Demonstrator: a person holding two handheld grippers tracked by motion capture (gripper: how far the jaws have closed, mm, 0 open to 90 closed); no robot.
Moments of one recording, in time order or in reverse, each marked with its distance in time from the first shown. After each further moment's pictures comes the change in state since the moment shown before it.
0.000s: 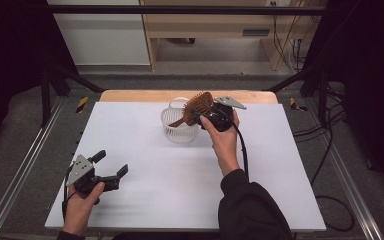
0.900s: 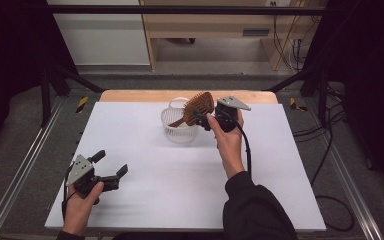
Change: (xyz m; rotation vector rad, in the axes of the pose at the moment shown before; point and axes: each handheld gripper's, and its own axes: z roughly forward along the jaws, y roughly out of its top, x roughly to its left) left arm 0.000 0.000 0.000 0.000 0.005 0.004; right arm 0.001 0.007 -0.019 -0.035 0.014 -0.072
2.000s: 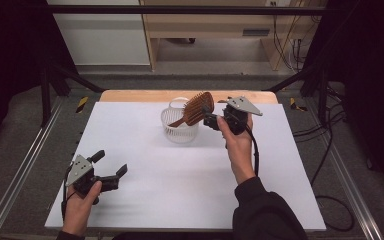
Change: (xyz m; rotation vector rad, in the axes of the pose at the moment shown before) left arm 0.001 0.000 -0.001 0.000 0.007 0.004; right arm 0.000 0.014 -0.036 -0.104 -0.063 -0.074
